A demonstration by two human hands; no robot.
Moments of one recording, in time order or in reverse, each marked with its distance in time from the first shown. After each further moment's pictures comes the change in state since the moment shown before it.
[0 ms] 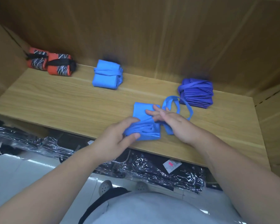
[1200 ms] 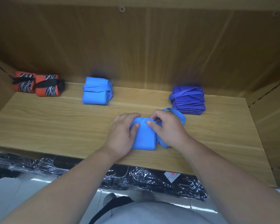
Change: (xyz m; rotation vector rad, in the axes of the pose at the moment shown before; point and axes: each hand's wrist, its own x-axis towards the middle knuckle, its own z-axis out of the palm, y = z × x) left_hand 0.076 -0.003 0.020 0.265 0.169 -0.101; right_hand 0.027 0.004 0.003 -0.210 0.519 -0.016
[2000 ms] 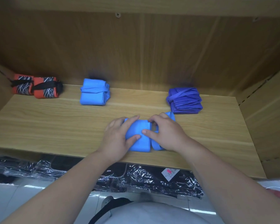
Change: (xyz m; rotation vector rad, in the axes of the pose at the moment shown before) left_hand -0.022 -0.008 -0.004 0.140 -0.055 0.136; right_hand -0.024 -0.021 -0.018 -0.316 -0.191 0.151
